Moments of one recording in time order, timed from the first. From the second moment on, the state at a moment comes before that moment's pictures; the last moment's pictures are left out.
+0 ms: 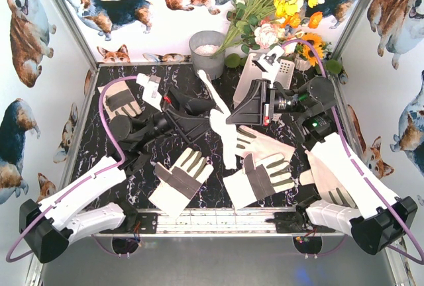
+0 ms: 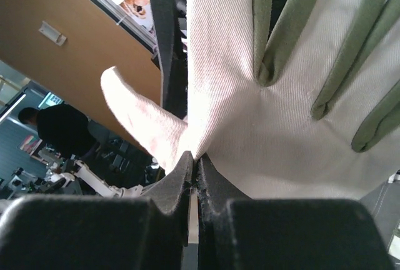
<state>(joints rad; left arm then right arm) -0.71 1.00 0.82 0.69 0.49 -0.86 0.46 1.11 1.13 0.42 -1.17 1.15</state>
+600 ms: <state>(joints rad) -0.71 0.99 0.86 0.44 0.20 -0.77 0.50 1.14 1.26 -0.34 -0.99 0.60</state>
